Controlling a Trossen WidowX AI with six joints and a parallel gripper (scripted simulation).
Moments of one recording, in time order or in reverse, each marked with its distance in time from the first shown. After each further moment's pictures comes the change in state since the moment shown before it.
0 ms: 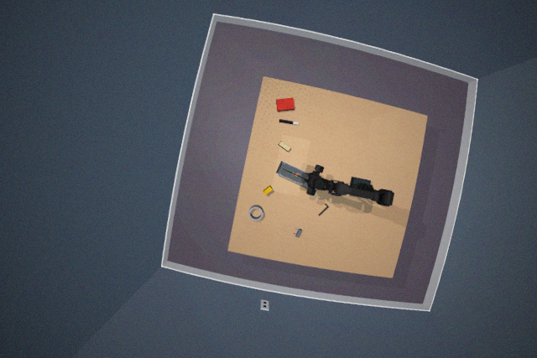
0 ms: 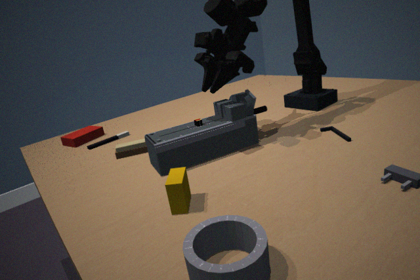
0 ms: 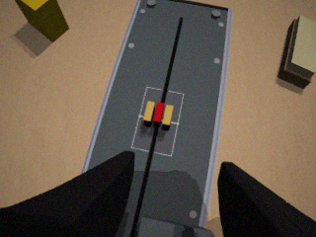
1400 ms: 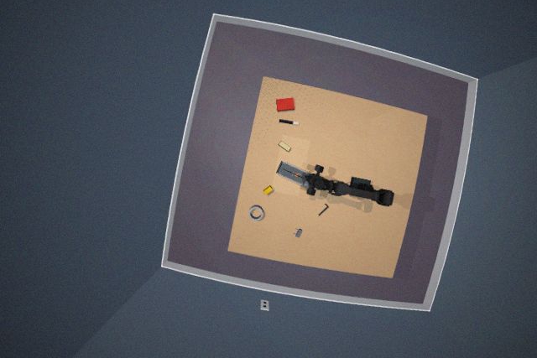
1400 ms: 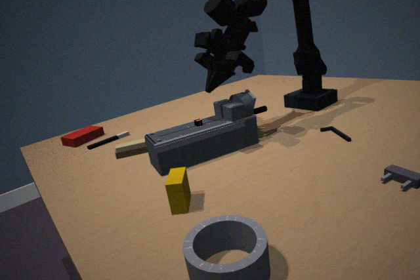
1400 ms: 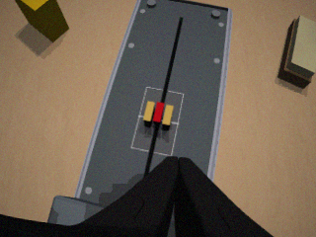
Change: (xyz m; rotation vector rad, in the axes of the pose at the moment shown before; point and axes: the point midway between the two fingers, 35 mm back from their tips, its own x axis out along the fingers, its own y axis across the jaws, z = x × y) arm 0.000 0.000 0.000 0.000 0.000 0.000
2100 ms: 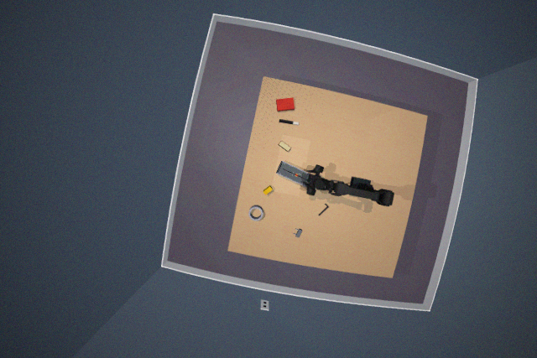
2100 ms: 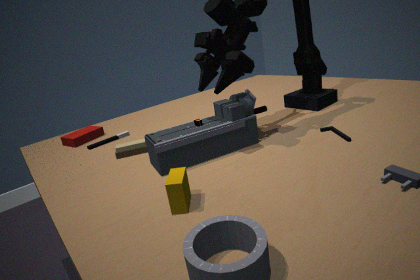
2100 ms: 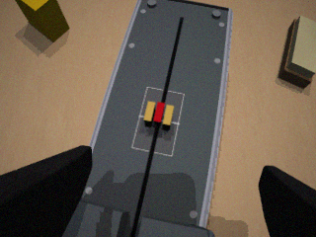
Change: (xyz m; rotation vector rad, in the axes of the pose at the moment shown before) arm 0.000 0.000 0.000 0.000 0.000 0.001
